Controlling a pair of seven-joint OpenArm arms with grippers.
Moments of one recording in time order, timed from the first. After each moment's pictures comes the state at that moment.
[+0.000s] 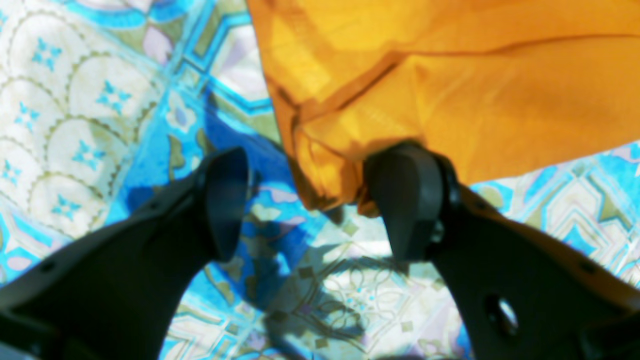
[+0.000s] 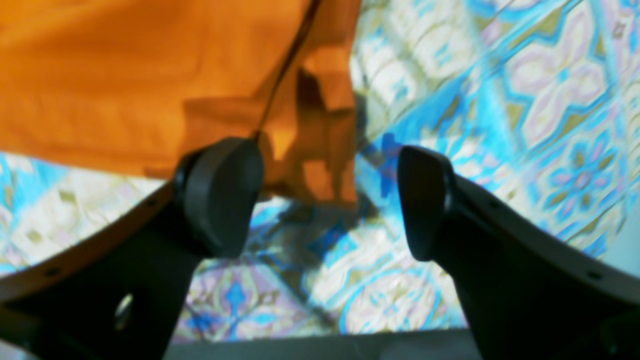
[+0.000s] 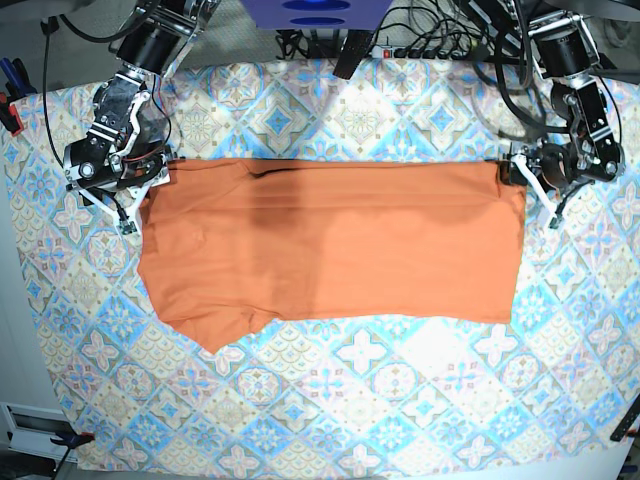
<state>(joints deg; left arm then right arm) 3.7 -17.7 -27.1 75.6 -14.5 -40.5 59.4 -2.1 -1.1 31.0 91.6 -15.8 41.4 -61.8</state>
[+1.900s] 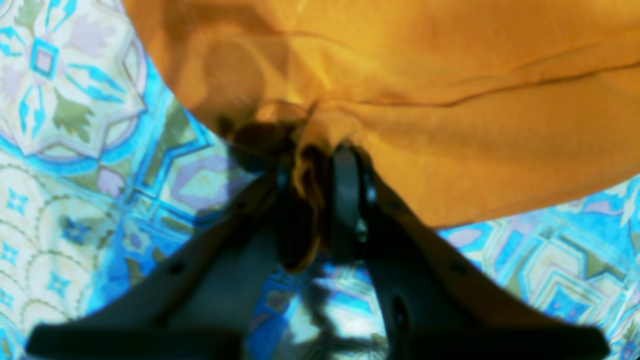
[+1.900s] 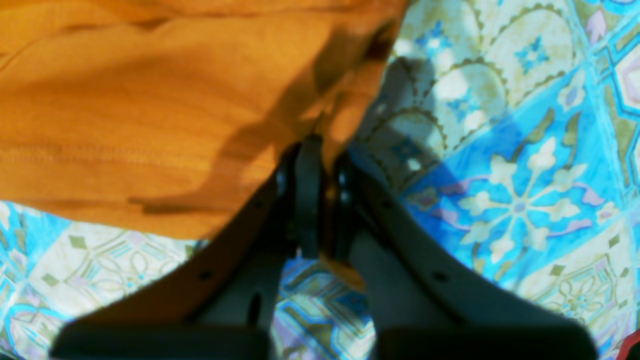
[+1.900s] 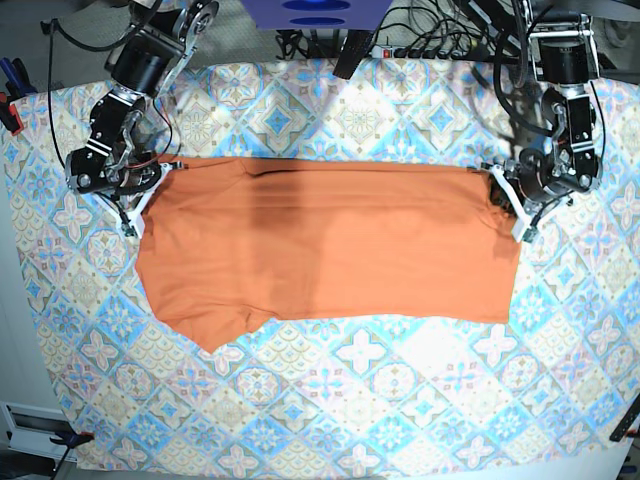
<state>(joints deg) 3.8 -21.0 -10.9 69.8 -15.5 -37.6 45.8 1.5 0.8 34.8 76.5 -14.1 41.2 -56.2</state>
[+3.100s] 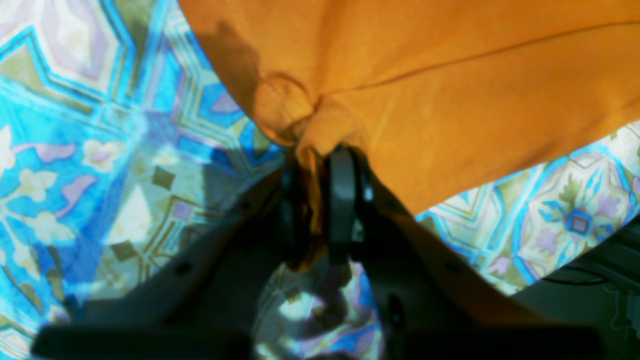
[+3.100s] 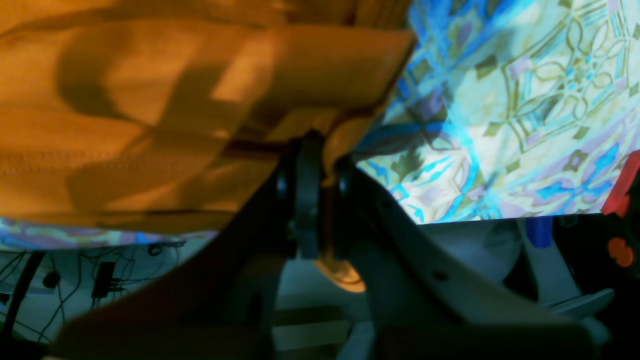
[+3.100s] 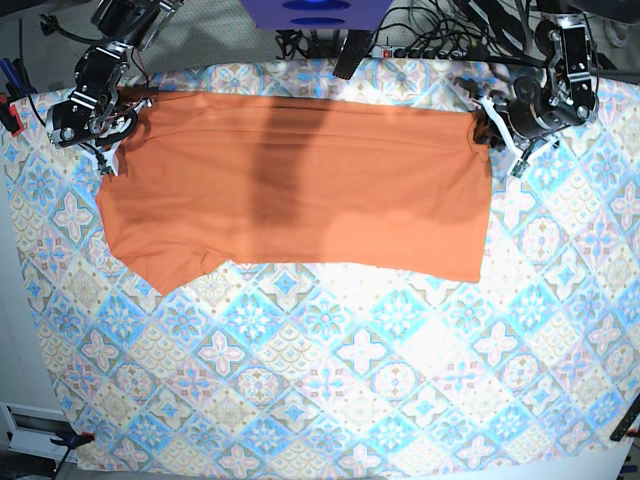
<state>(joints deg) 21.8 -19.3 -15.4 83.0 -18.9 -40.5 44.0 -8.9 3.5 37.0 85.8 -15.7 41.6 -66.9</state>
